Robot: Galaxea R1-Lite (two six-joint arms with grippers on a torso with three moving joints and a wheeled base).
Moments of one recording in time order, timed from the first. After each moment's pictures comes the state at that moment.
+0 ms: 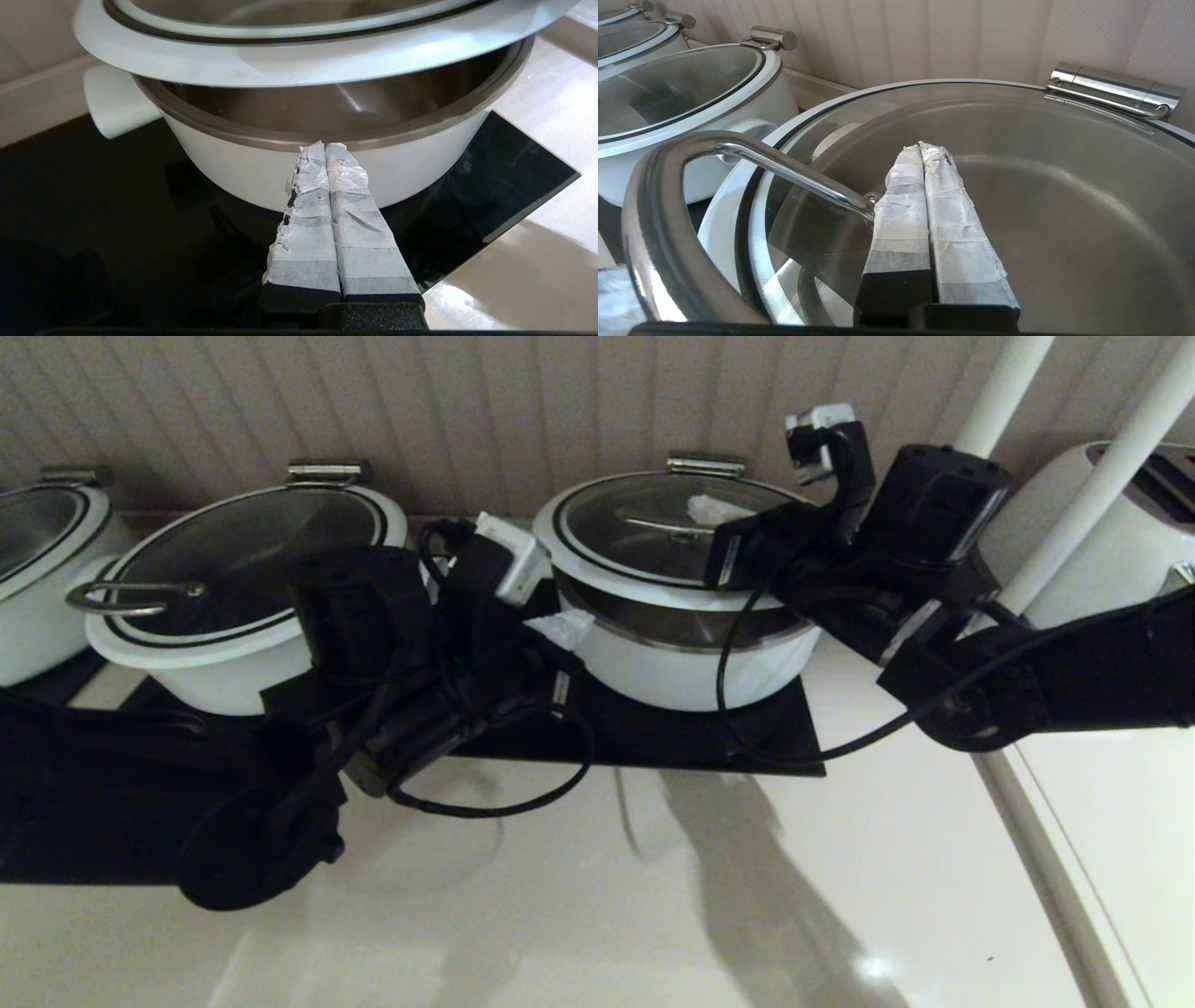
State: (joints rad) left arm -0.63 1.76 -0.91 -0.86 0.02 0.19; right arm 0.51 1.96 -1.34 -0.90 0.07 -0.03
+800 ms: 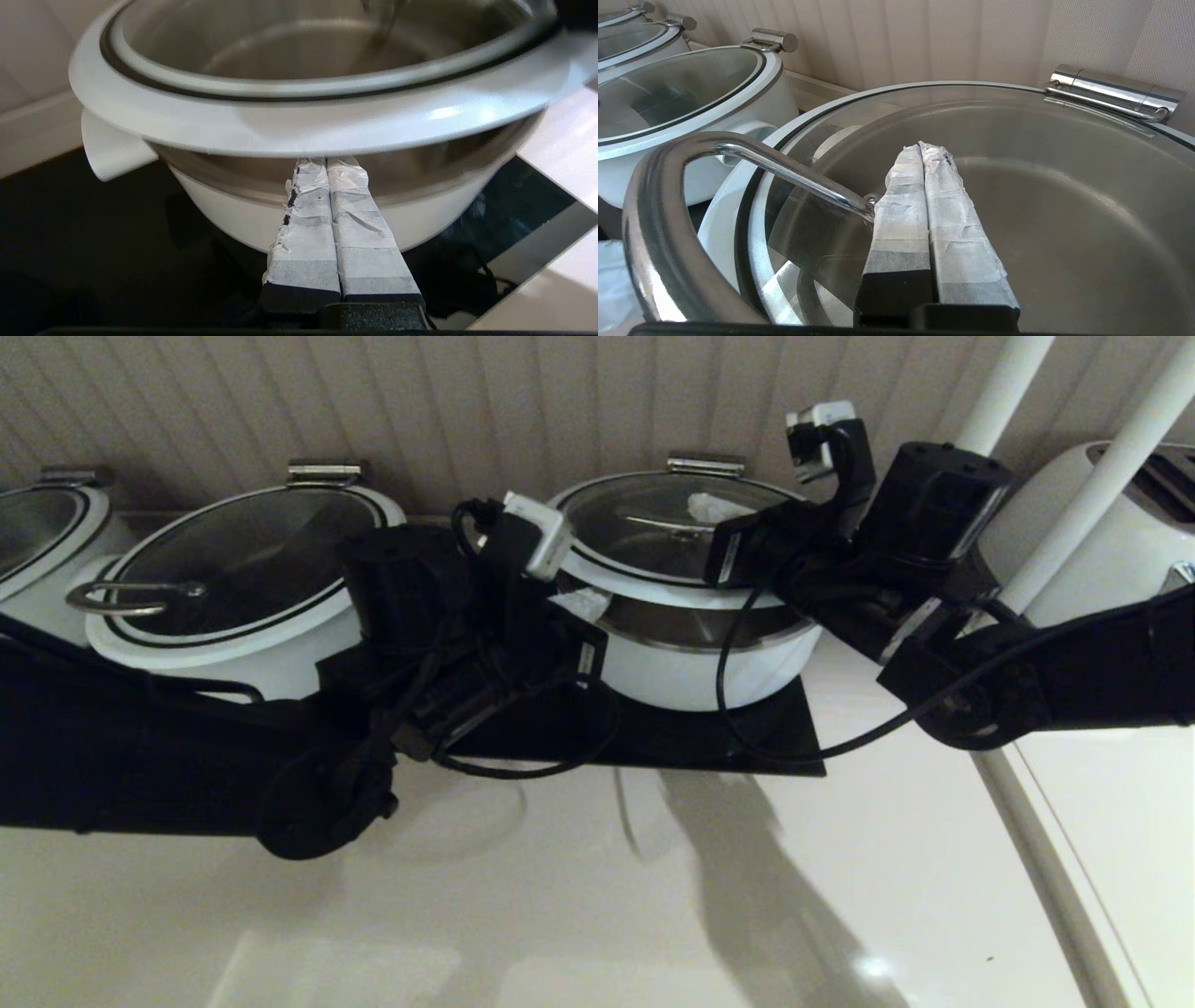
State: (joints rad) left arm -0.63 1.85 -1.04 -0.86 0.02 0.19; right arm 0.51 1.96 -1.35 -0.90 0.07 -0.03
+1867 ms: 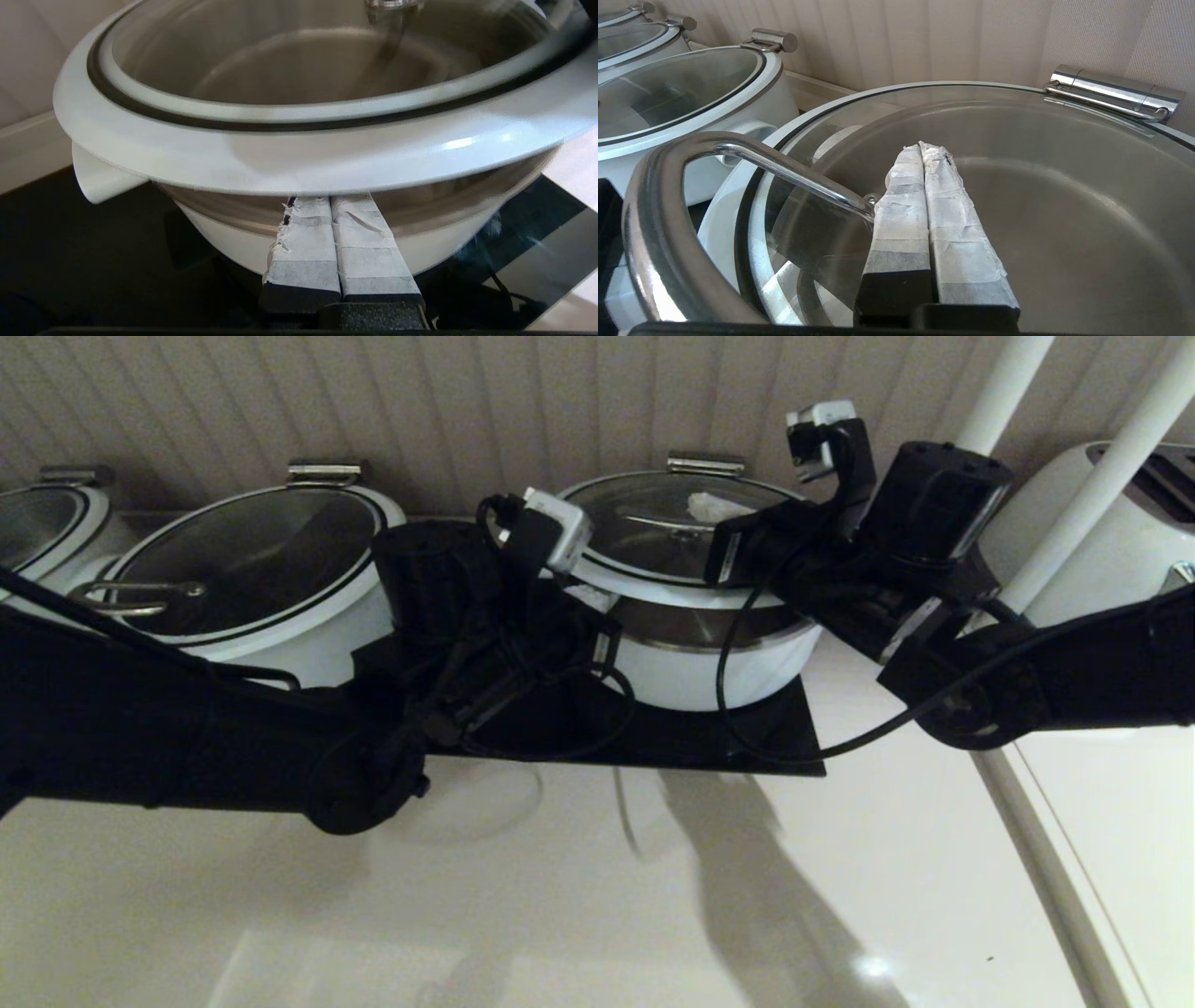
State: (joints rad) left arm -0.63 1.91 -1.12 -0.86 0.03 0.21; right arm 0.51 1.96 -1.35 -0.90 0.07 -0.03
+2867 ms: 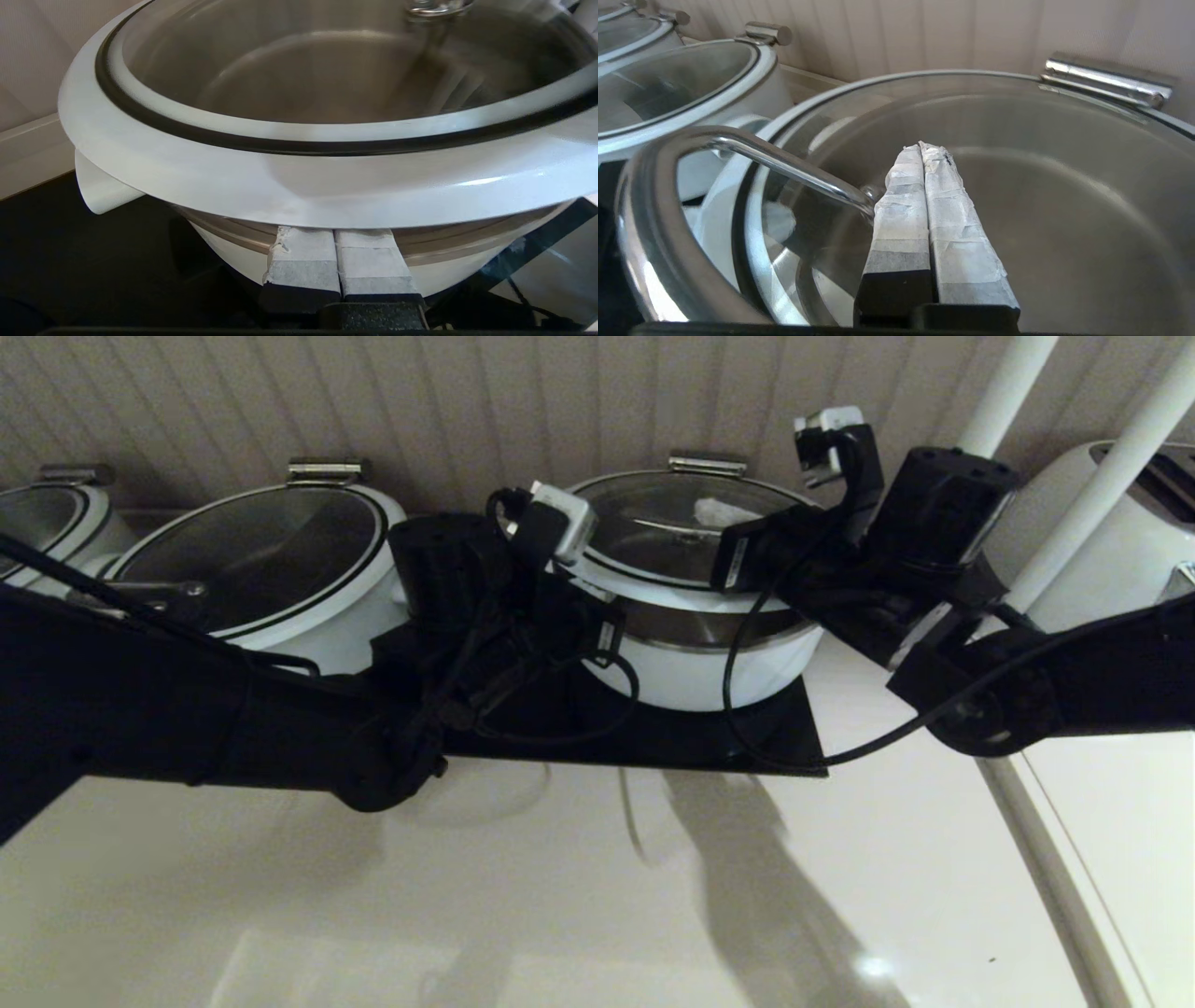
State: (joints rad) left arm -0.61 1.95 -1.19 -0.85 0.03 0.21; right arm 0.51 1.94 -1.31 -0.90 0.07 -0.03
